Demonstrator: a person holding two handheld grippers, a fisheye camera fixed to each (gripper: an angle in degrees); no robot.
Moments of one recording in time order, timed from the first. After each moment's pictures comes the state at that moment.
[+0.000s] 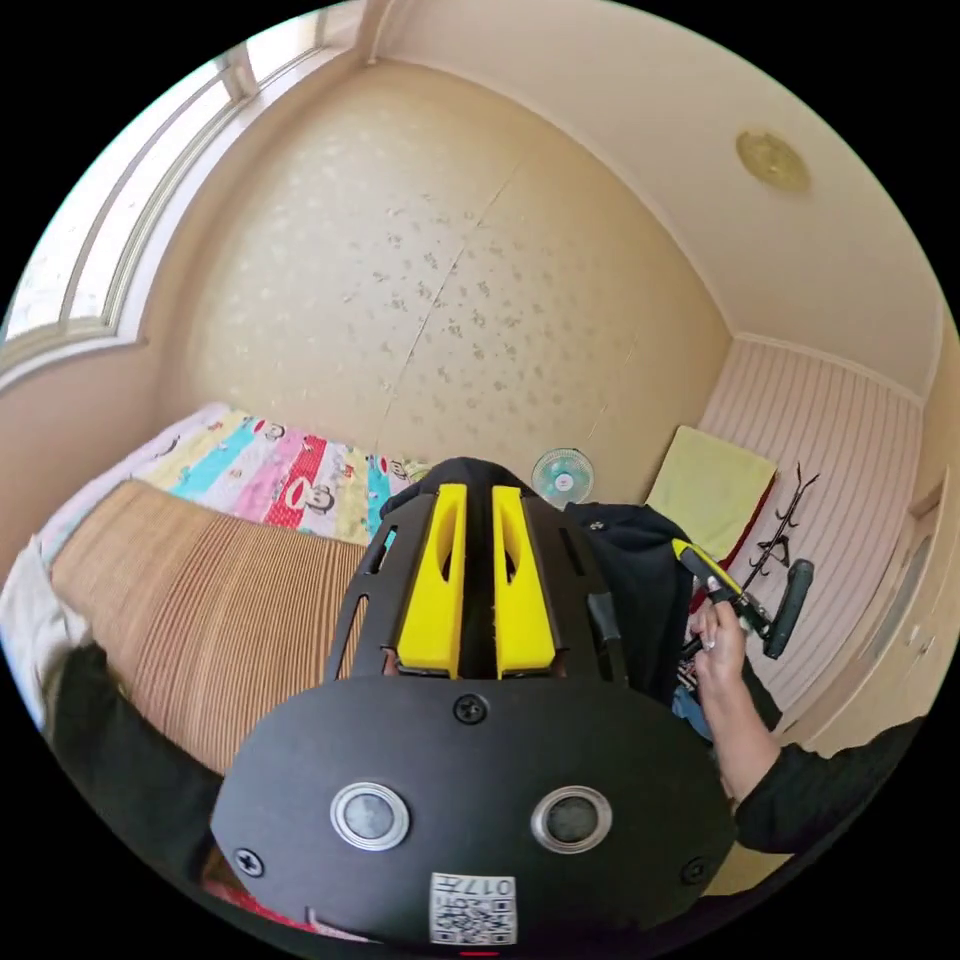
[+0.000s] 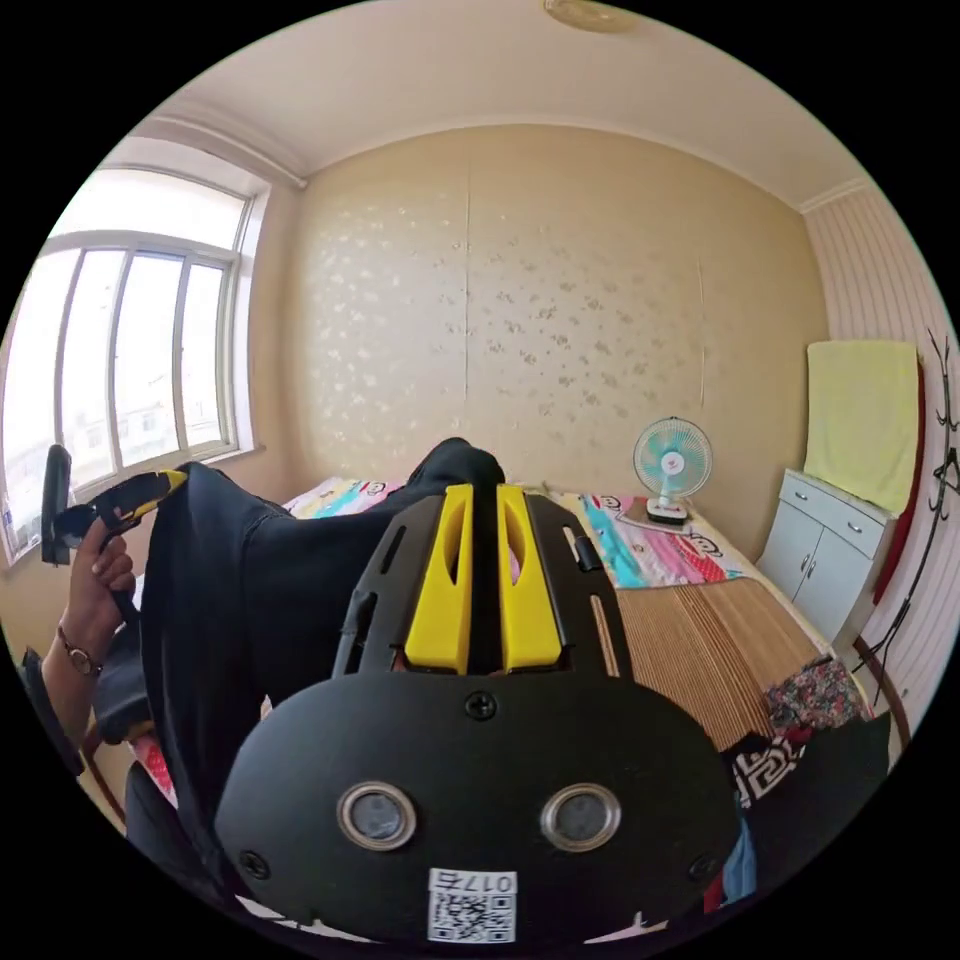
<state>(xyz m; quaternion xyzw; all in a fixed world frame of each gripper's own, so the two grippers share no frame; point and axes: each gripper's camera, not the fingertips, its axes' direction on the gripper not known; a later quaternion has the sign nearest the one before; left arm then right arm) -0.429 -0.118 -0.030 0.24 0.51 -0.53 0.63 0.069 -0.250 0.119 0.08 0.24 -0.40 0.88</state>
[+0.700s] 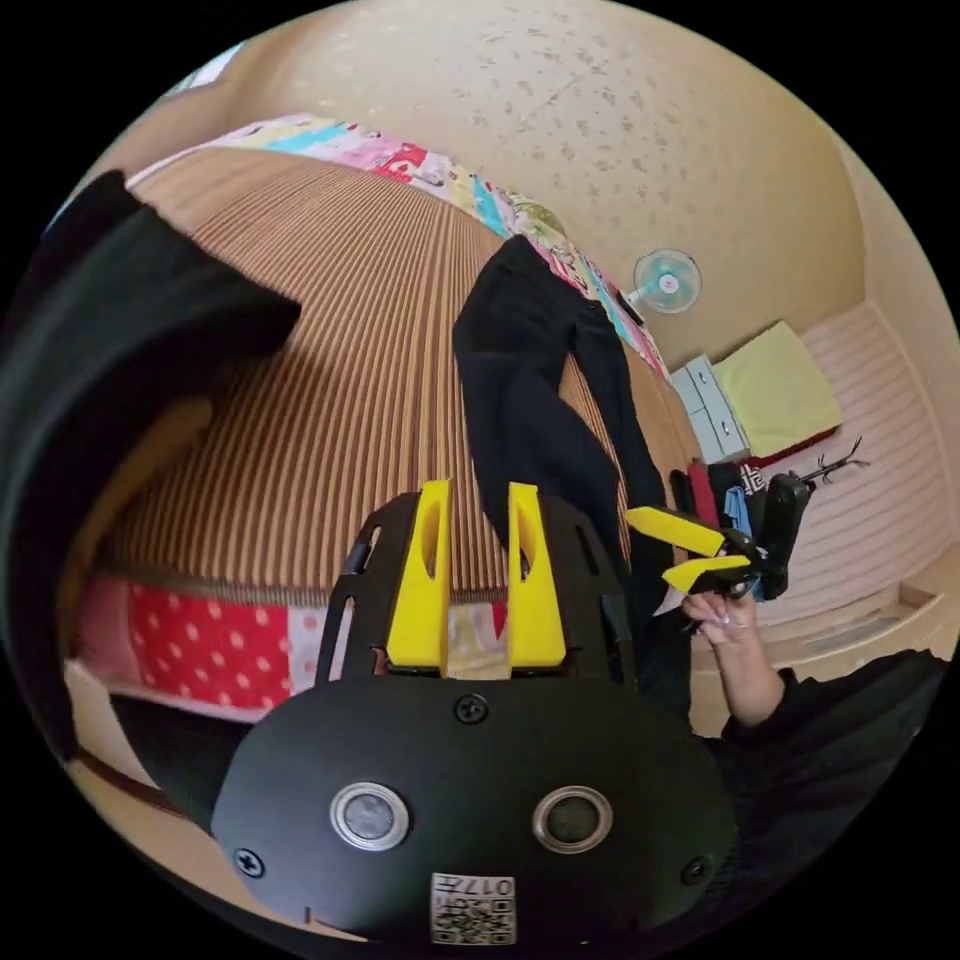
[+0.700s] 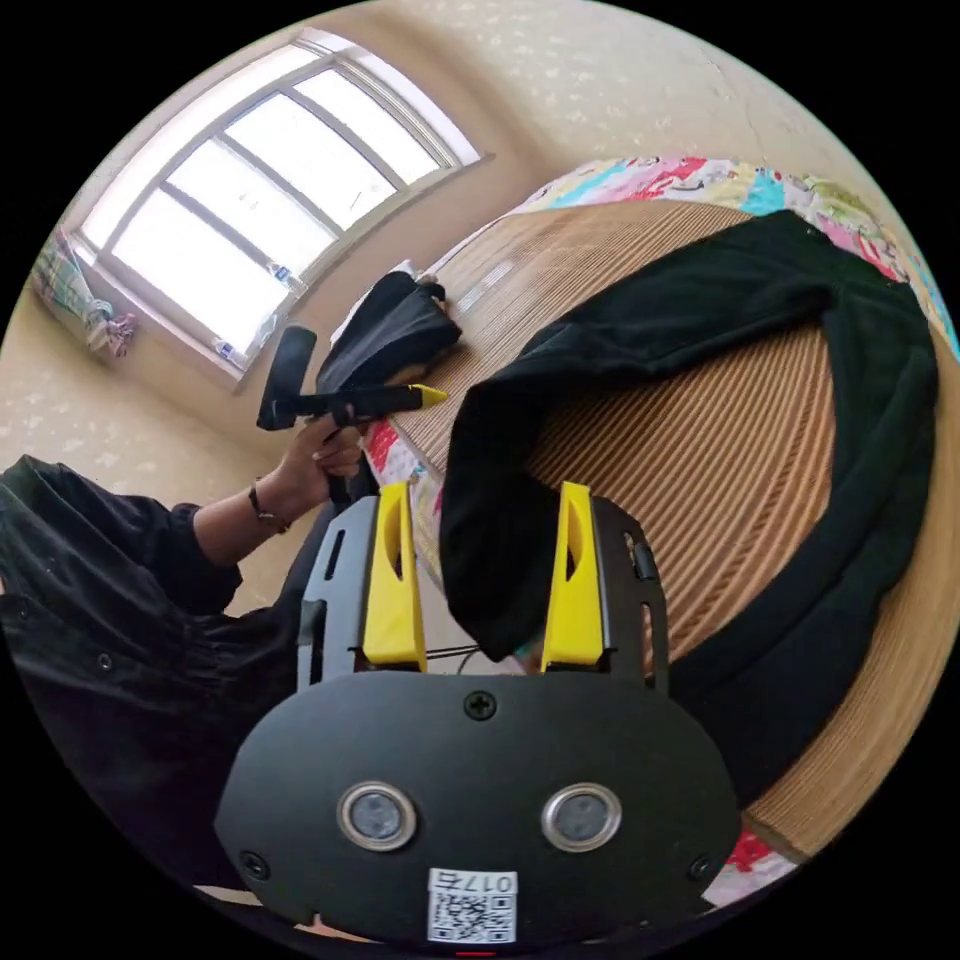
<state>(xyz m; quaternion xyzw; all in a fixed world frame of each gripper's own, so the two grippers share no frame) -0.087 0.117 -0.018 -0.09 0.67 -0.47 0.57 0.263 0.038 0.200 -0.49 -0.01 -0.27 0.83</state>
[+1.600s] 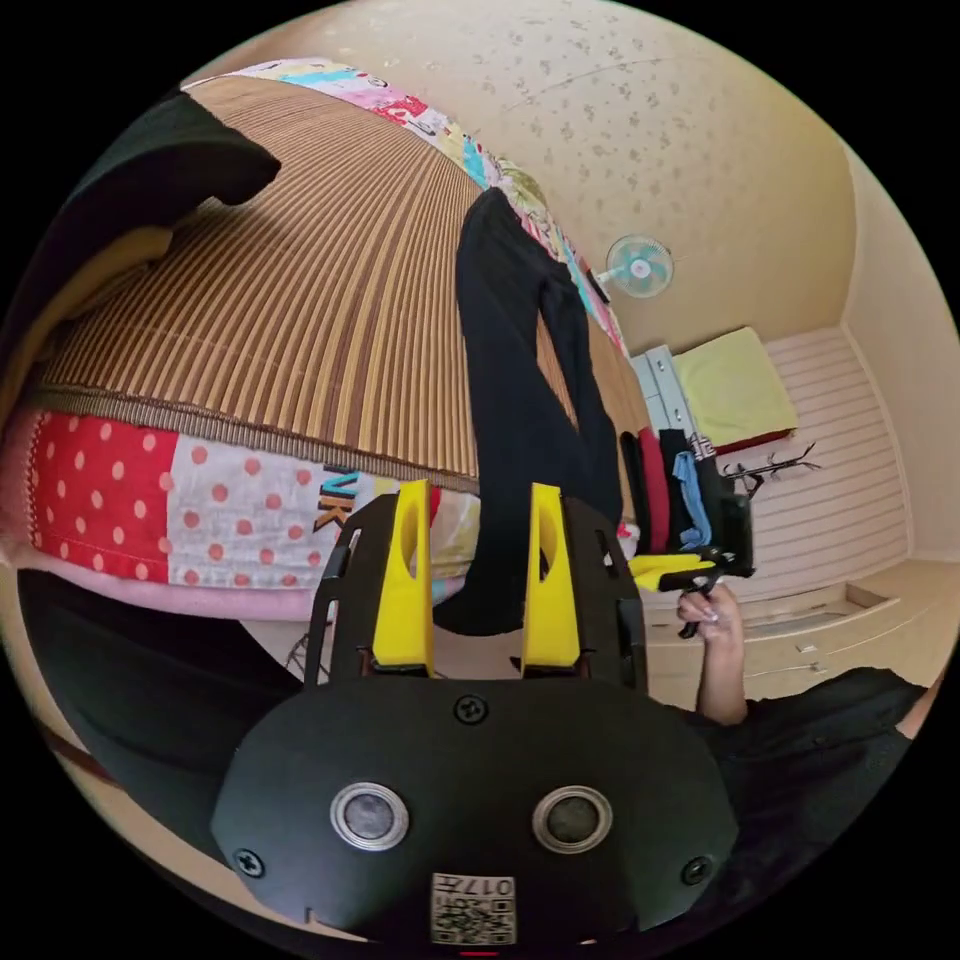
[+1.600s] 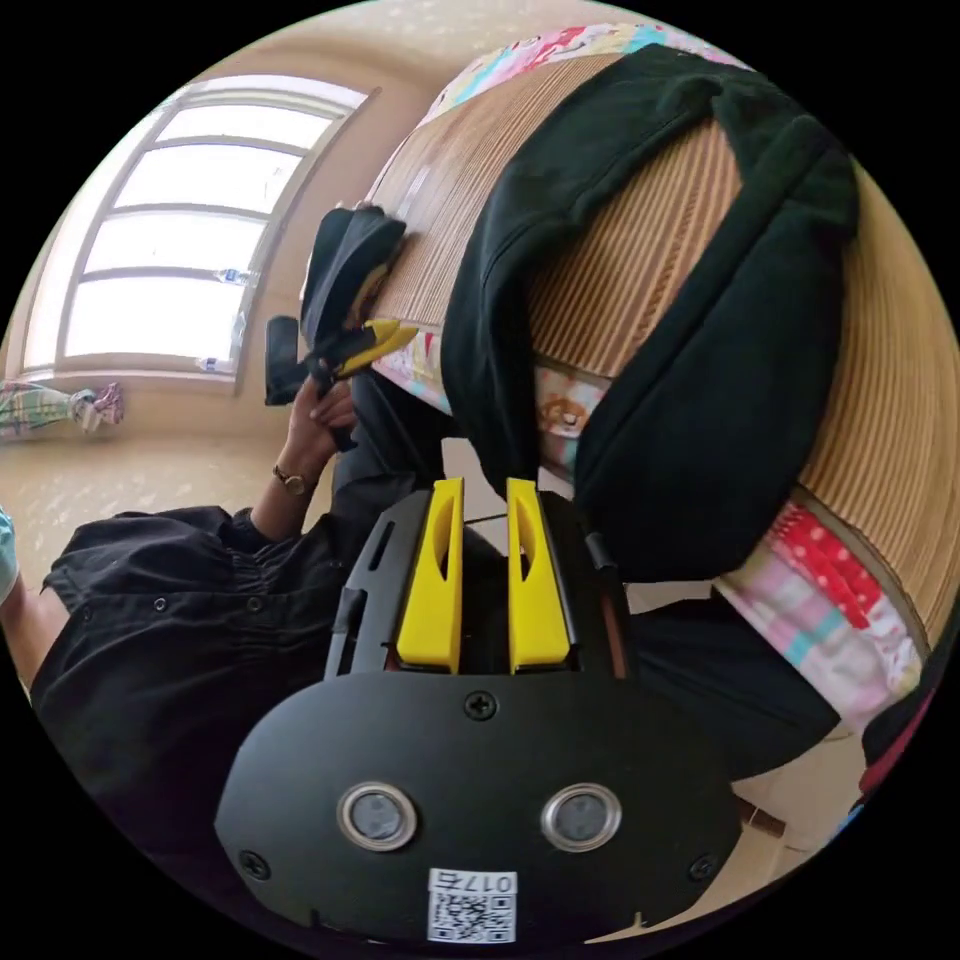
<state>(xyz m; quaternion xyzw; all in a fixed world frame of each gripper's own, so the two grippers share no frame) -0.064 0.157 -0.022 -0.11 0.72 -0.42 0.54 0.341 -0.033 0.079 -0.57 0.08 -0.12 0.80</state>
